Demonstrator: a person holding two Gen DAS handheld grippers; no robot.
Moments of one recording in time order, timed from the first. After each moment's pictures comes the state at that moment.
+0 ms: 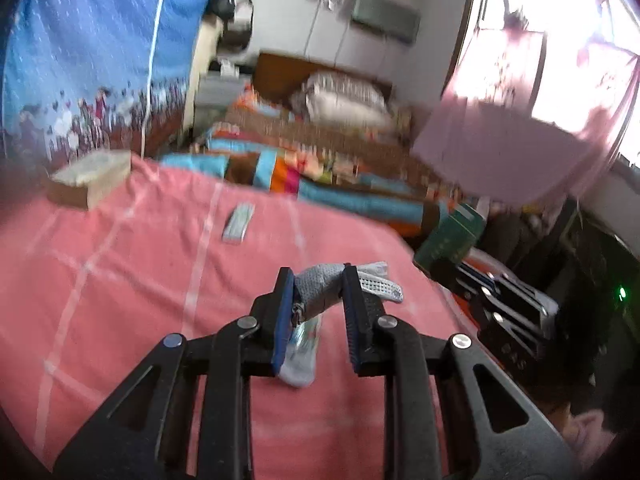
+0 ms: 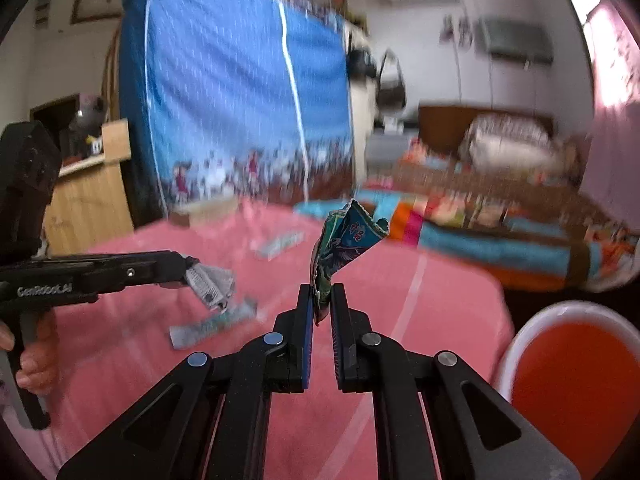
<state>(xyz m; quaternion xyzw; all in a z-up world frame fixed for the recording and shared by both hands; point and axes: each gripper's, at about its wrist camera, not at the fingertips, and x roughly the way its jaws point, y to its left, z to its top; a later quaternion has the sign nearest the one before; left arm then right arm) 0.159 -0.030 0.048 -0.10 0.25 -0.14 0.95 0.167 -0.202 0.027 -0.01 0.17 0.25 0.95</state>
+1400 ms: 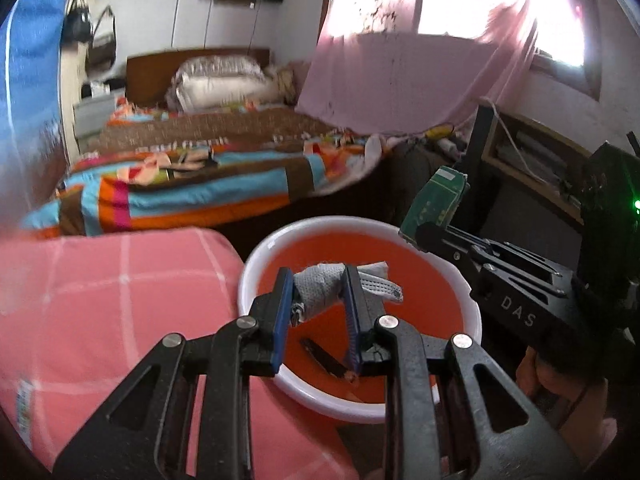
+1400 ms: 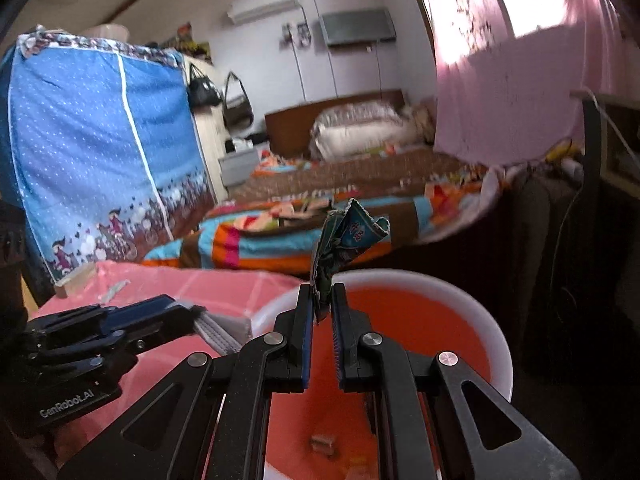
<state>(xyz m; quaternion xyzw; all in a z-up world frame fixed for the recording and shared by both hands) 0.196 -0.262 0.037 0.02 0.30 -0.31 0.90 0.145 -0.391 0.030 0.10 0.21 0.01 0.97</state>
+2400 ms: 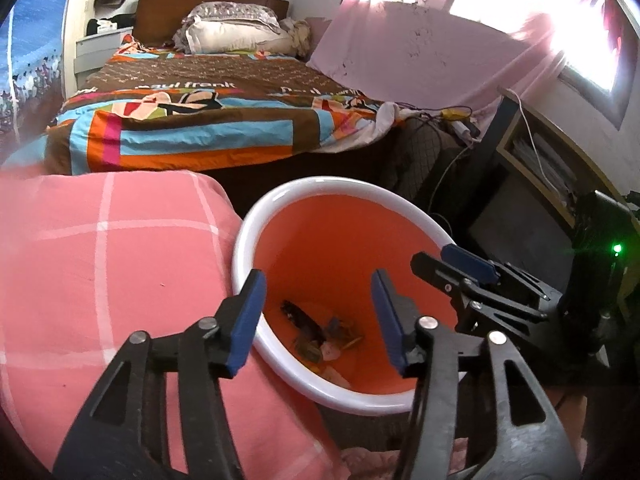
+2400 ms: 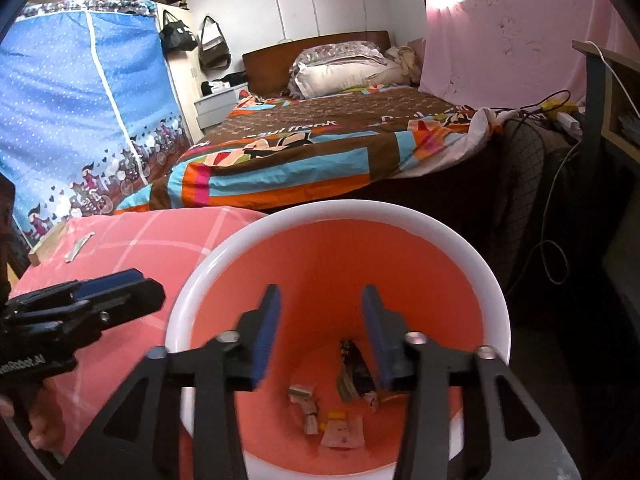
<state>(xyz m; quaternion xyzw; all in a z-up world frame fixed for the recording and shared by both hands) 0.219 -0.261 0.021 -0.02 0.38 -0.30 0.87 0.163 -0.409 0.004 0.10 0.32 -0.02 0.94</state>
